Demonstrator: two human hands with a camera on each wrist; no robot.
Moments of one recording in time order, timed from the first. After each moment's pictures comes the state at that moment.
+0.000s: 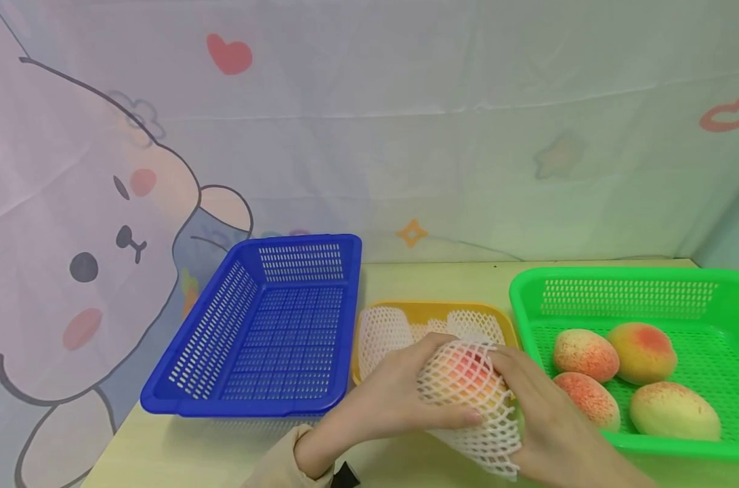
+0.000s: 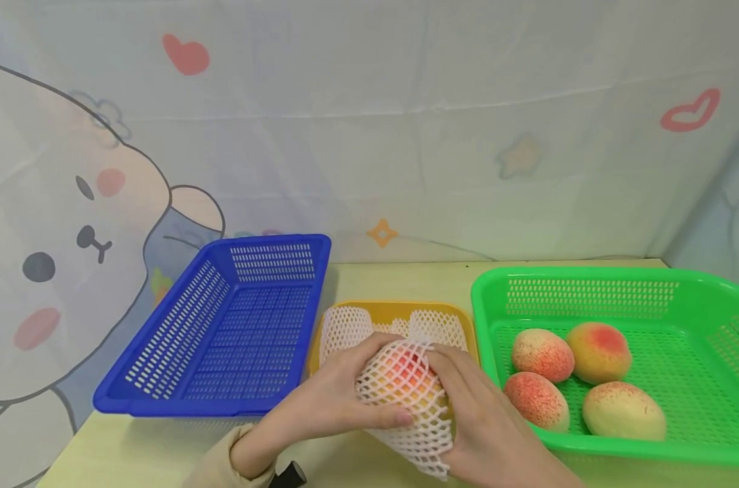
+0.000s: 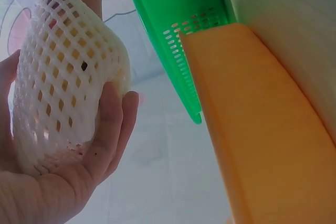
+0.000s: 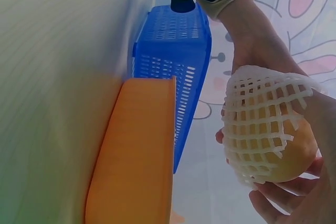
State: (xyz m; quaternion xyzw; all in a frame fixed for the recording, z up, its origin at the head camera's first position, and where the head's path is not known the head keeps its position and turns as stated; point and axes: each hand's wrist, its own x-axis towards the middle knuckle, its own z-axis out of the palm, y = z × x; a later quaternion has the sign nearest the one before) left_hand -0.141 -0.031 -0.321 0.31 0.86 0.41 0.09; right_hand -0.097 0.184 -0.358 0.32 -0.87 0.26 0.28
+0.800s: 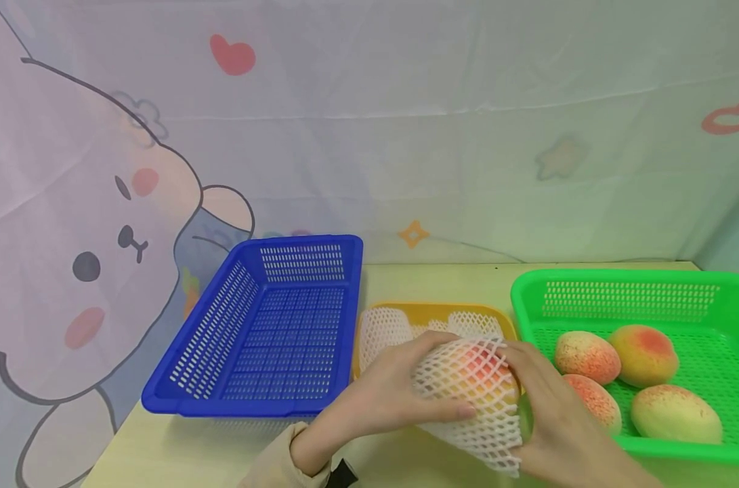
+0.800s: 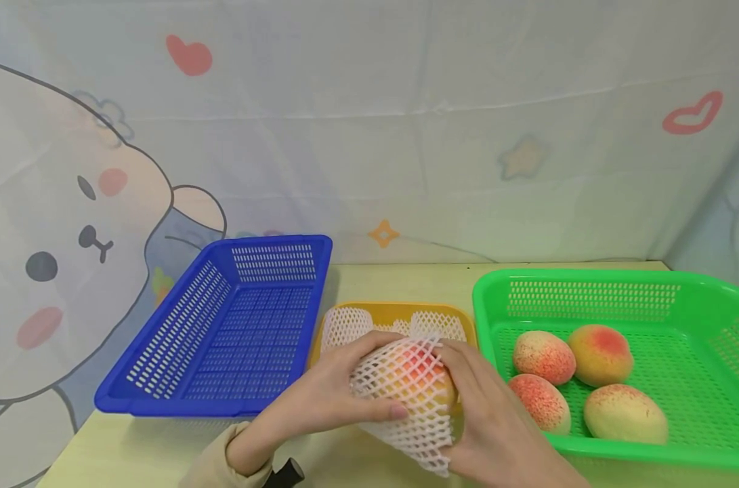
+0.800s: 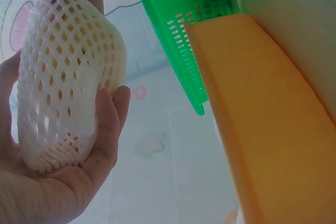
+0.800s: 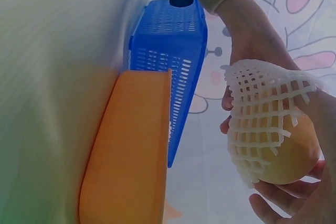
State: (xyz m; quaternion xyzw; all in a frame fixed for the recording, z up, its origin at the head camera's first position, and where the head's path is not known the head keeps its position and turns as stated) left_hand -0.146 -0.035 -0.318 0.31 0.86 0.40 0.08; right_hand -0.099 0.188 -0.353 0.31 -0.87 0.27 0.28
